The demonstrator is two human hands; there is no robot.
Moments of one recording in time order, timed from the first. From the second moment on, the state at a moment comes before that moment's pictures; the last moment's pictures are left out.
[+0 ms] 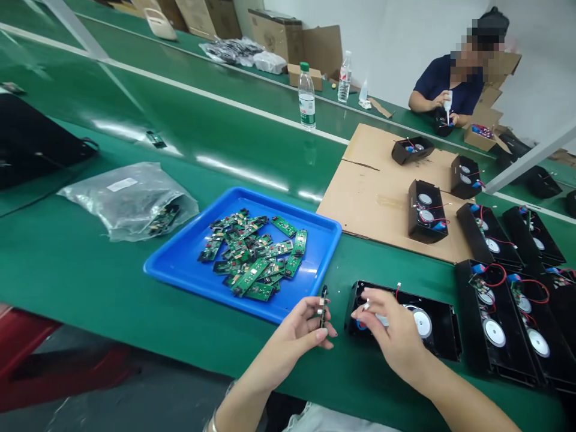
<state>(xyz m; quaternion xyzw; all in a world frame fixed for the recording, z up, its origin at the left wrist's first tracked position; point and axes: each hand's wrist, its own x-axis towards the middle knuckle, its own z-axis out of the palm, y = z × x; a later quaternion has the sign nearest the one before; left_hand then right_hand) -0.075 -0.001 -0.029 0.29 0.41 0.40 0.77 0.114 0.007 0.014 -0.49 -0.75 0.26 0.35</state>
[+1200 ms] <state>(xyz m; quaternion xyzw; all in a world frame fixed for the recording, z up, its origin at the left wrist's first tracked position) -0.073 0.022 -0.007 0.48 0.50 0.35 0.63 0.110 0.032 0.016 -0.45 -0.59 0.55 0.38</state>
